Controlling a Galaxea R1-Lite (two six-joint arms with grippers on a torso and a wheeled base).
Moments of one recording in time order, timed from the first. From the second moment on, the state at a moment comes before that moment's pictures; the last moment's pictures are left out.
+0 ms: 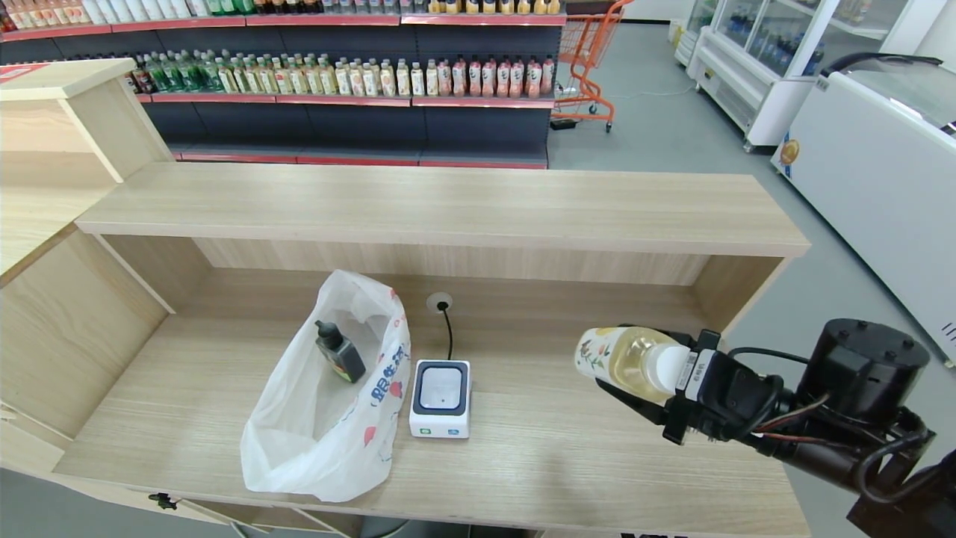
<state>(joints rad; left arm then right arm) 0.00 0.00 0.00 0.00 0.00 0.01 0.41 1.81 -0.31 -1.47 0.44 -0.83</state>
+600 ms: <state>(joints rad) 0.00 0.00 0.00 0.00 0.00 0.01 0.42 1.94 -0.32 -1.56 0.52 -0.87</state>
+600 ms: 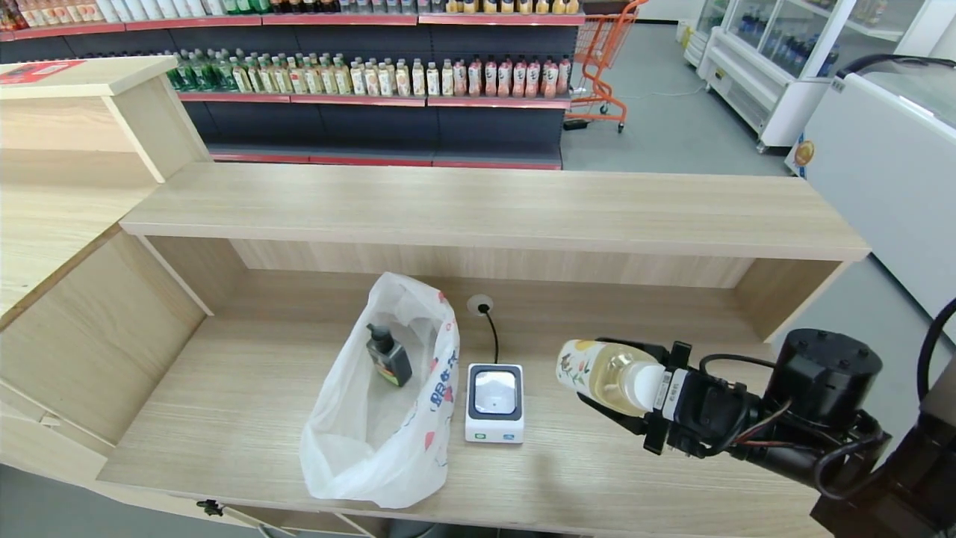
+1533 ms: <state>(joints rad) 0.00 0.00 0.00 0.00 0.00 0.01 0.40 2.11 -0.42 -1.57 0.64 -0.93</state>
